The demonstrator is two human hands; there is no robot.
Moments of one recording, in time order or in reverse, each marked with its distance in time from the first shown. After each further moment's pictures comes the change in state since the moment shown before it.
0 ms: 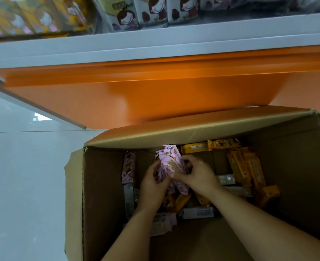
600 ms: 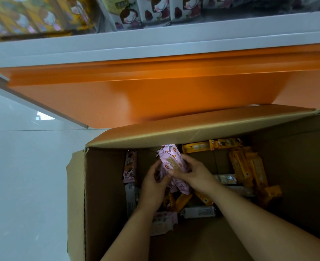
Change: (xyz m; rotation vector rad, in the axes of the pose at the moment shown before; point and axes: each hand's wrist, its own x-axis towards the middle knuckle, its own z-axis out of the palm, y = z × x) left_hand 0.000 -0.005 -0.002 -0.059 -0.041 0.001; right_hand 0.000 -0.002 0.005 0.527 -0.215 0.060
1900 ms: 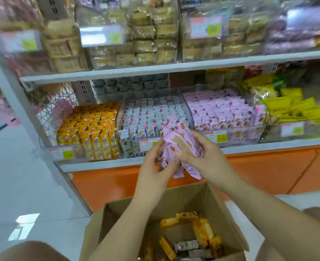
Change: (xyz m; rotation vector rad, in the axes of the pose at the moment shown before) left_hand -0.209 0.273 0.020 -0.031 -0.017 0.919; right_hand -0.275 -0.249 -0.041 -0.199 0.332 -0.882
